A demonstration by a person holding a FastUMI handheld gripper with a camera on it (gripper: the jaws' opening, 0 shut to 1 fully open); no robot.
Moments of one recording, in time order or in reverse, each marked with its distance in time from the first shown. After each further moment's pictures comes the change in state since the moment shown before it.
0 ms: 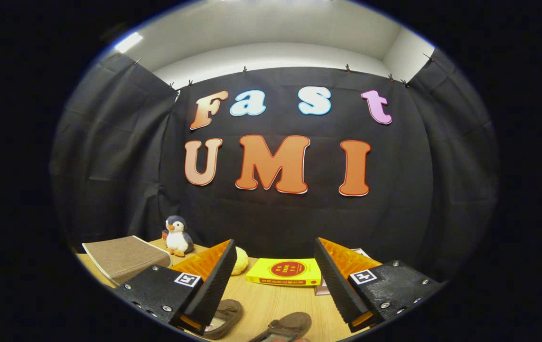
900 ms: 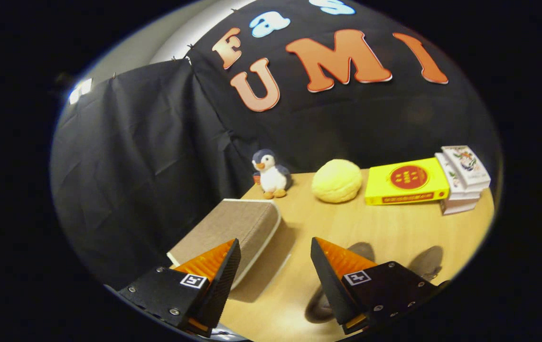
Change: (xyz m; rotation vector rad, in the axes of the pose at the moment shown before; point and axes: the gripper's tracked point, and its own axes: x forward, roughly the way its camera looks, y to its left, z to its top) arm -0.005 0.201 -0.102 0.385 0.635 0.536
